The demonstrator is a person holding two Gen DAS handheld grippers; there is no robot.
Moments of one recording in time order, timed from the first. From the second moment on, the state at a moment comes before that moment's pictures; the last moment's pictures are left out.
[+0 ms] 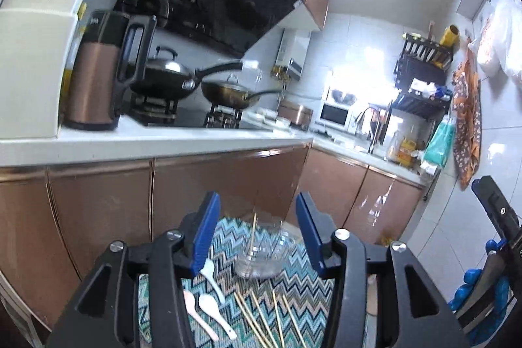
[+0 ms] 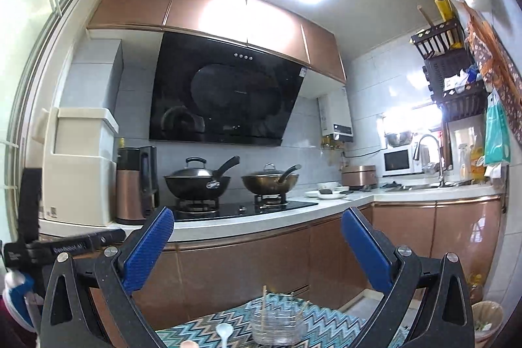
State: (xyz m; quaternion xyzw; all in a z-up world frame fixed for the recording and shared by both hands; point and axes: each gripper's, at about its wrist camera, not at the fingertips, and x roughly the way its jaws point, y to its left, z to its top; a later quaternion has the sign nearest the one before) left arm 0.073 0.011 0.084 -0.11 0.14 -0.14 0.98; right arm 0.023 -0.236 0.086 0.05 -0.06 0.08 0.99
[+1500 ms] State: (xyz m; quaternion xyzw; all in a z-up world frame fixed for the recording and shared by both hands) left arm 0.329 -0.091 -0.254 -0.13 0.66 -0.11 0.73; right arm 0.305 -0.257 -0.233 0.08 0.50 0.14 0.85
